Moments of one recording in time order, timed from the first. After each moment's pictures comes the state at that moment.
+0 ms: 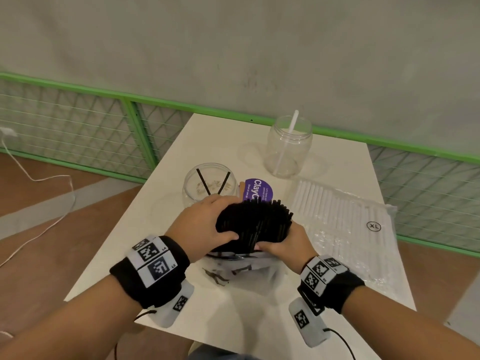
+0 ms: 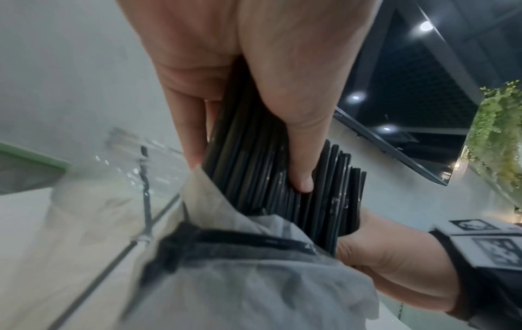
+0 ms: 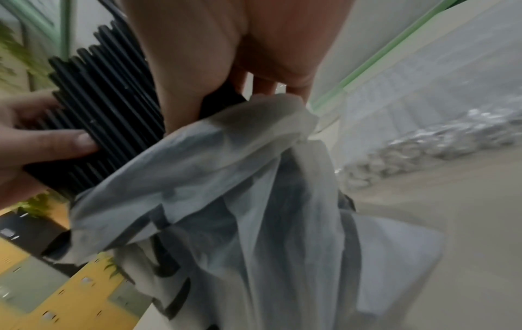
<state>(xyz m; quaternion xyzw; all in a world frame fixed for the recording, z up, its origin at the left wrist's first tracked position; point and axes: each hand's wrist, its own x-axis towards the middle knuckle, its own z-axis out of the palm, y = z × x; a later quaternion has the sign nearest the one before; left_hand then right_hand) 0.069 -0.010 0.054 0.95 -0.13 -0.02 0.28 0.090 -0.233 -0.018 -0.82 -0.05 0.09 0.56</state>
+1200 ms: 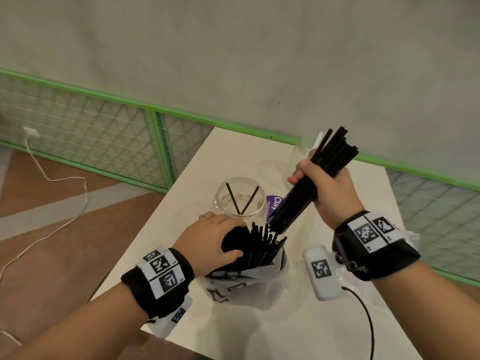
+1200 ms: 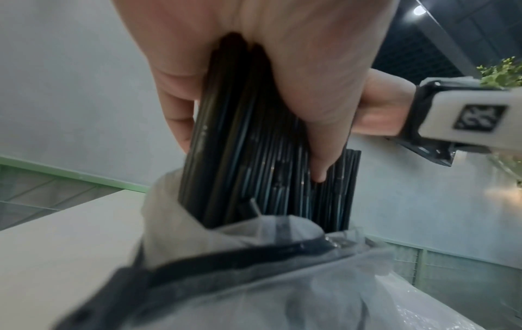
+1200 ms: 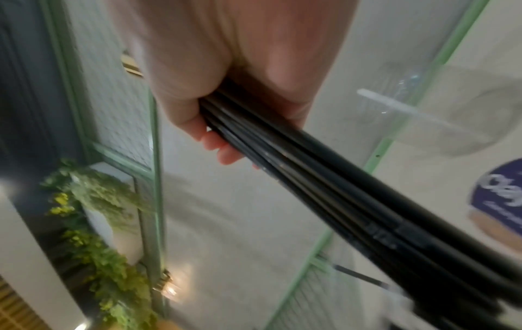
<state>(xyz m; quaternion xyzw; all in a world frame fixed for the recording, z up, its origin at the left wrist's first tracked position) 0.069 0.046 0.039 0.97 -0.15 -0.04 0.20 0.143 -0.175 0.129 -0.66 -0.08 0.00 0.75</state>
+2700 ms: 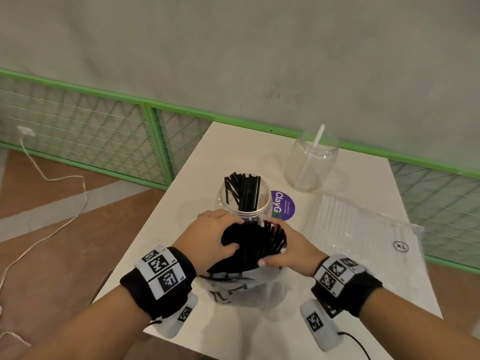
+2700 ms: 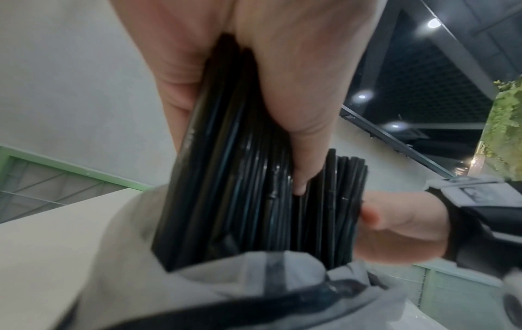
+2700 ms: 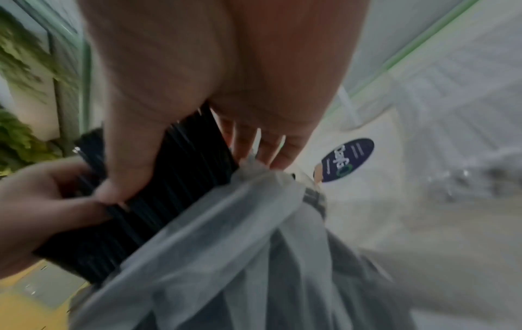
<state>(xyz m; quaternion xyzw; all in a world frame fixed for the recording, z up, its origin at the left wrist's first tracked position) 0.079 0.047 0.039 0.96 -0.13 -0.04 0.25 0.116 -0.182 0.007 -0.80 -0.17 0.26 0.52</state>
